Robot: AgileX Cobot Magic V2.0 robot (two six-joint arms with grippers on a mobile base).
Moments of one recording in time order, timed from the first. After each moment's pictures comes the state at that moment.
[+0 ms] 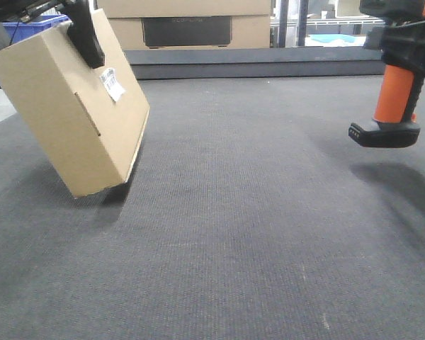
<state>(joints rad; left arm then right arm) -0.28 1.60 -1.34 -0.13 0.83 -0.35 0.04 1.65 -0.58 0.11 -0.99 0.14</state>
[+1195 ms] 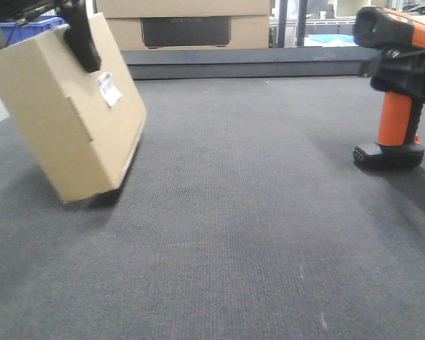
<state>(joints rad) -0.28 1.60 -1.34 -0.07 0.85 -0.35 0.04 1.71 -0.58 0.15 -0.92 0.12</state>
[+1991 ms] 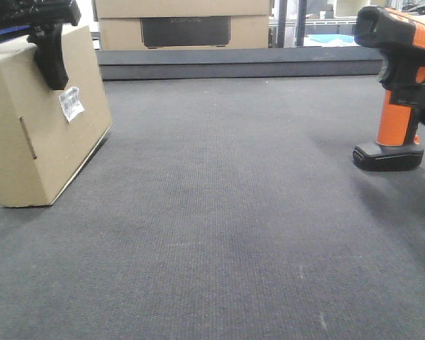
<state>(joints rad) -0.26 1.63 -1.34 0.16 0.85 -0.34 0.04 1.44 -0.22 0.06 -1.01 0.12</state>
